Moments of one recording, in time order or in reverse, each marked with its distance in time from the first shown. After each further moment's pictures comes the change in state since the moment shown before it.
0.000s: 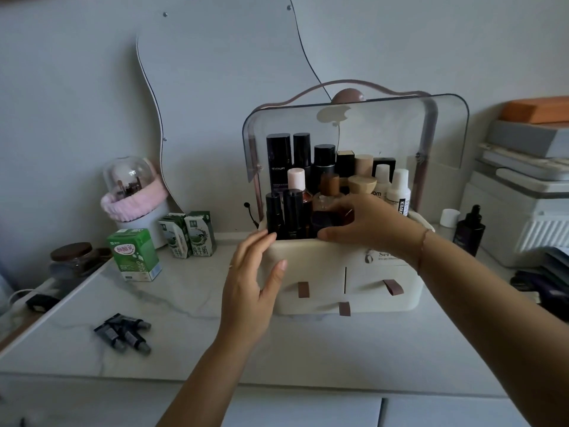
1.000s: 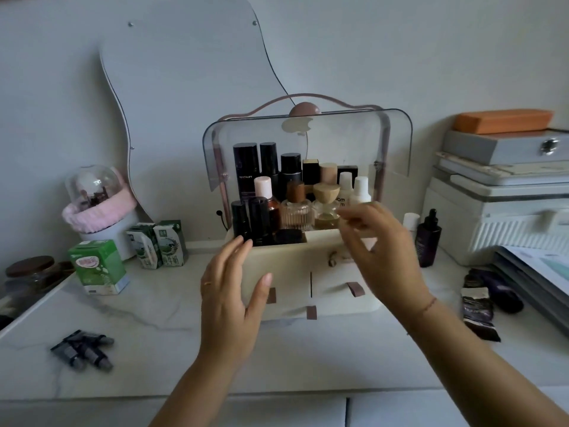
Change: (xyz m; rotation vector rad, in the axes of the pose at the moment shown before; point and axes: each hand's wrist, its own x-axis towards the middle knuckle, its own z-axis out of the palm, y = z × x) left_hand -0.011 0.027 0.013 0.147 0.074 0.086; right_hand -0.073 0.018 0.003 0.042 0.634 -0.173
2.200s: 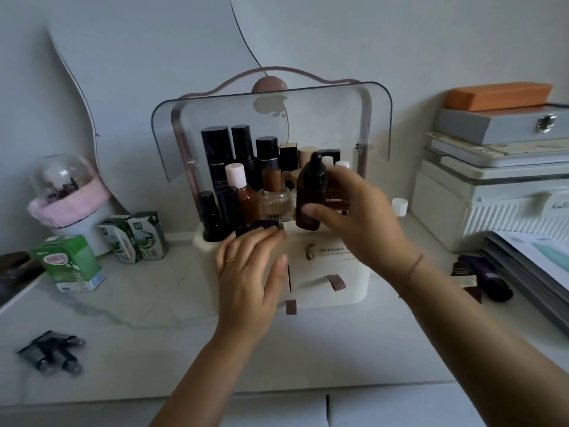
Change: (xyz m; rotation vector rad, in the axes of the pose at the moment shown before) left_hand 0.020 0.022 0.042 0.086 -0.033 0.146; right_hand 0.036 -0.007 -0.008 0.207 -0.246 0.127
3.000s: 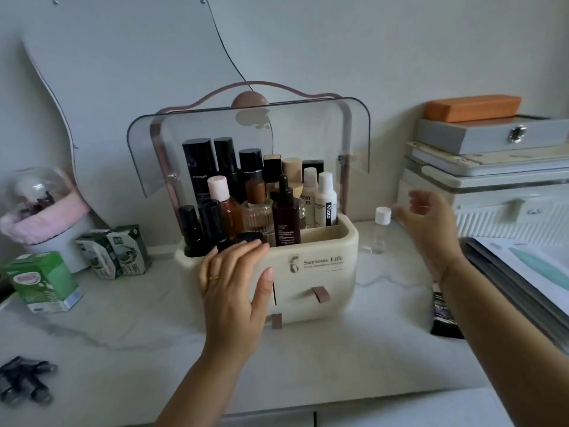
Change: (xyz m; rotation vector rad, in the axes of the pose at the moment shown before) left_hand -0.002 0.006 0.013 0.015 0.042 0.013; right_hand -0.004 0.135 -0.076 -0.103 0.504 0.462
